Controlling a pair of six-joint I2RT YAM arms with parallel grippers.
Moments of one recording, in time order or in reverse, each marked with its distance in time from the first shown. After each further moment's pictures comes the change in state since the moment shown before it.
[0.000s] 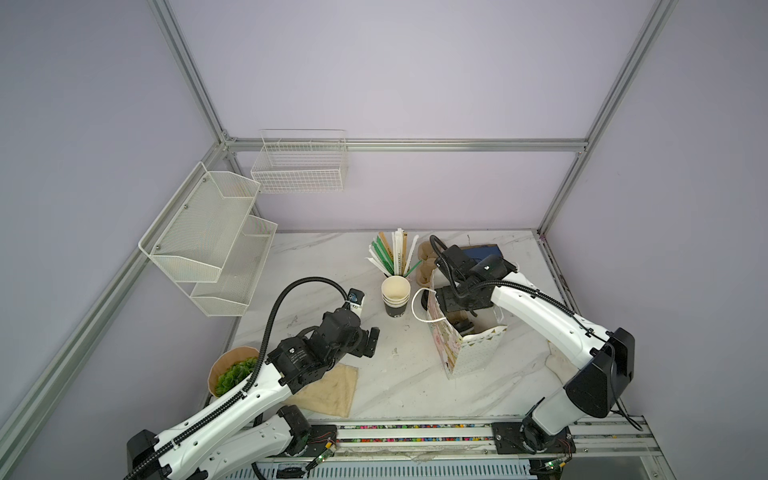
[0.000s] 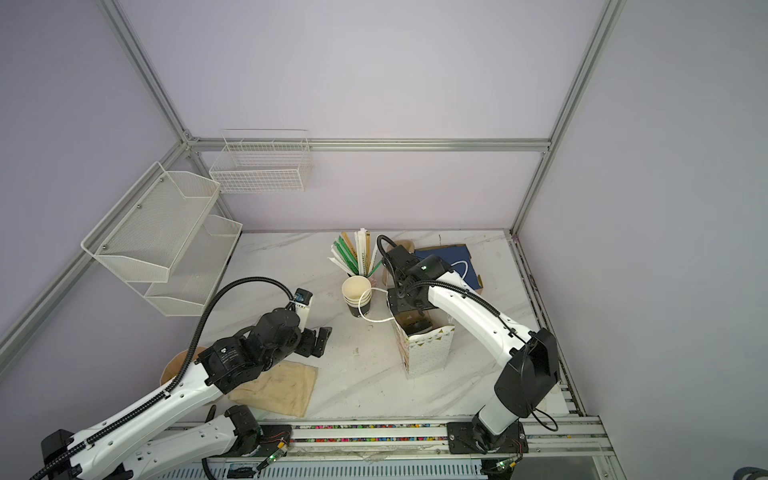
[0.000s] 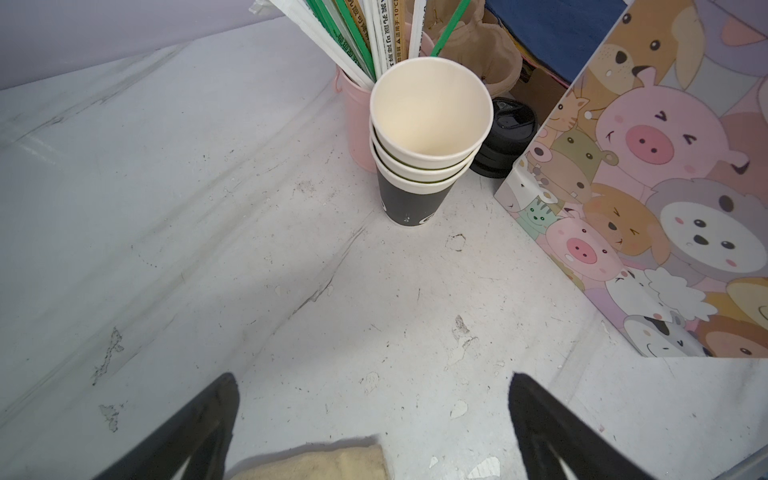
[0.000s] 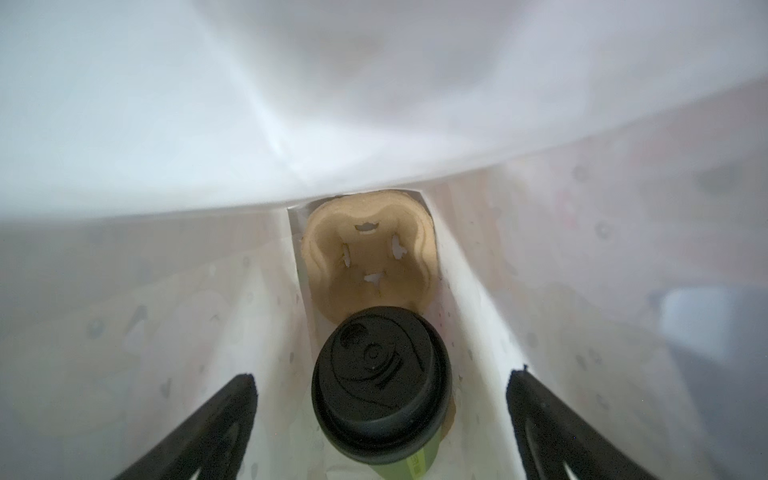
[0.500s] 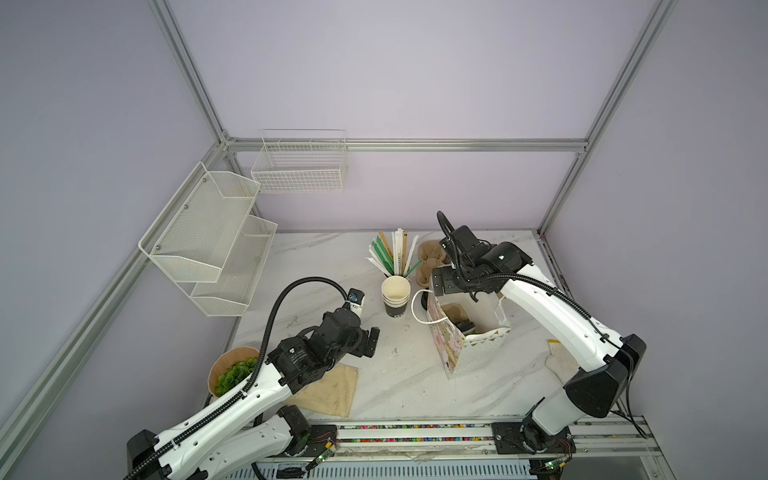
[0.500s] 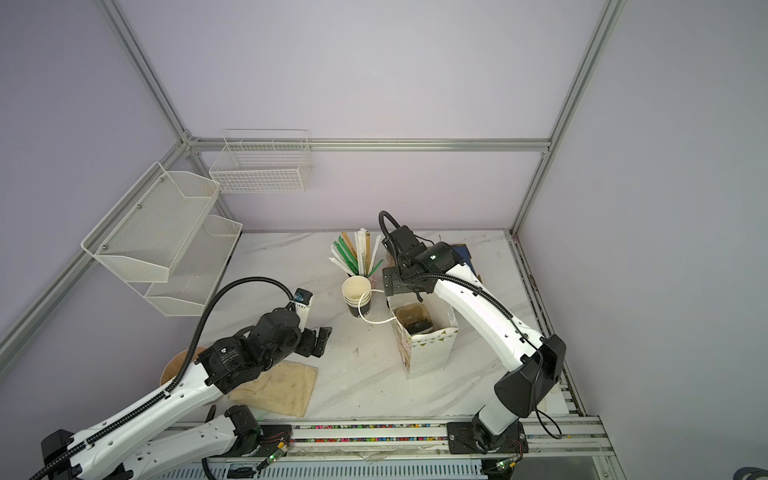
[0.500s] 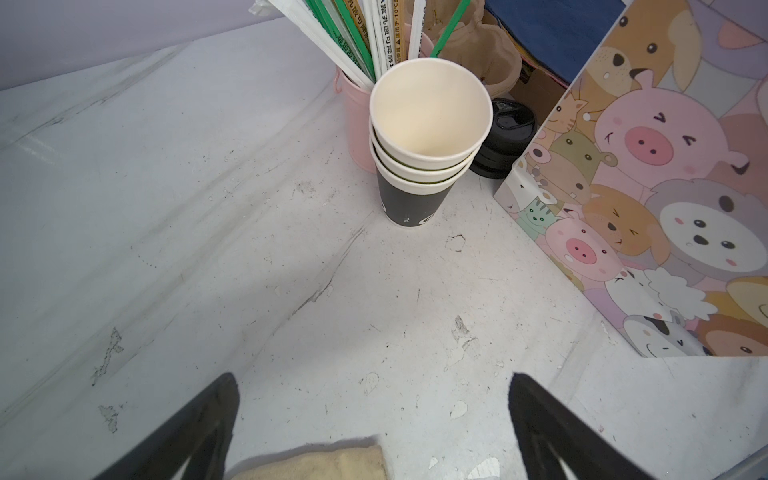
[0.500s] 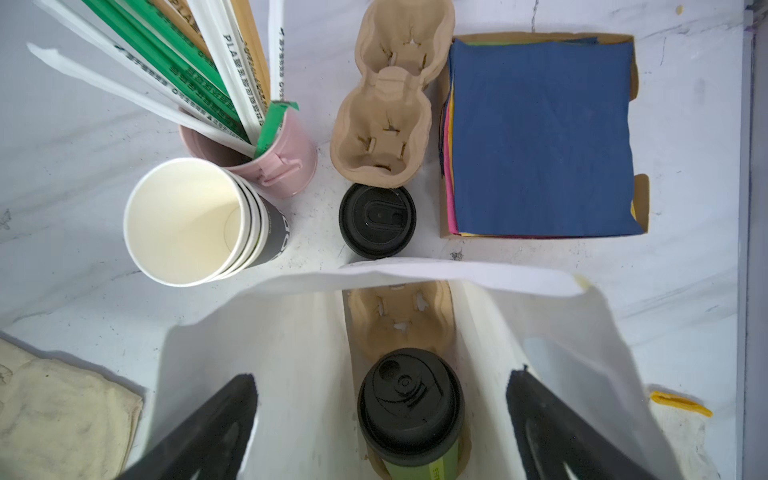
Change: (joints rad) left arm 0.000 0.001 0.000 0.003 0.000 0.000; right arm 0.000 0.000 0.205 0.003 -0.007 -0.038
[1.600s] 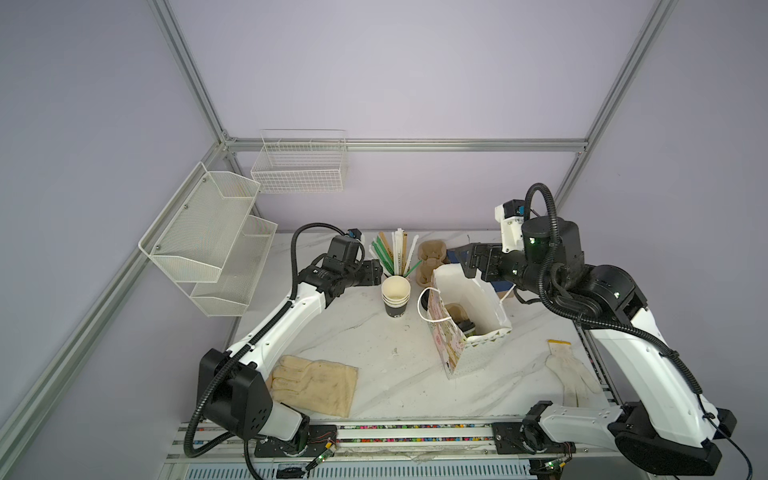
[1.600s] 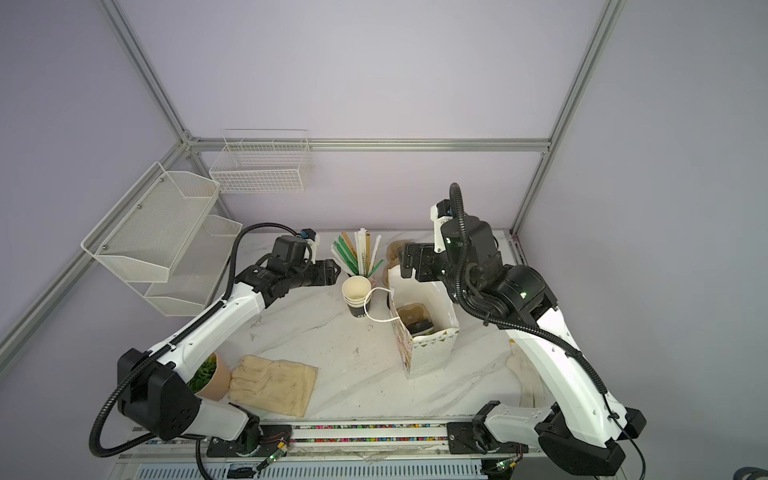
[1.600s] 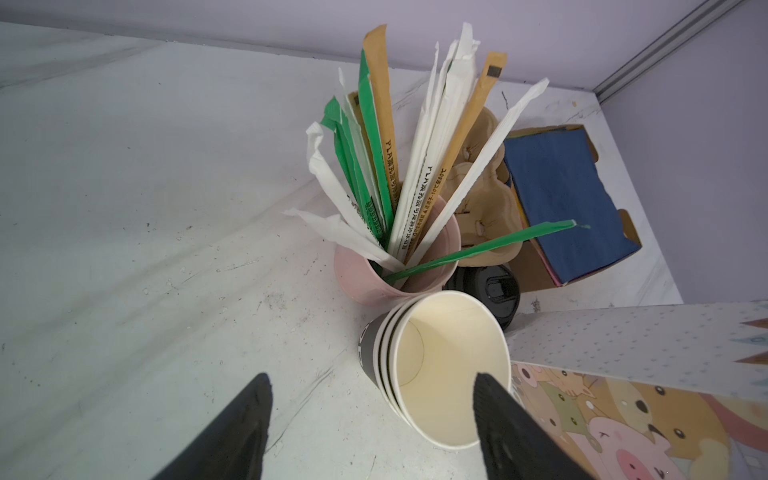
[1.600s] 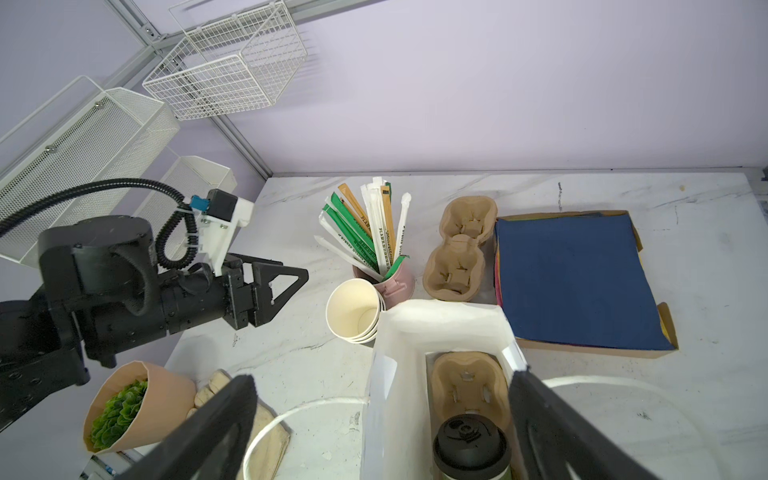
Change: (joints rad) left arm 0.384 0.596 0.474 0.135 0.388 -0.087; right arm 0.000 -0.352 0.032 0.179 -0.086 -0.021
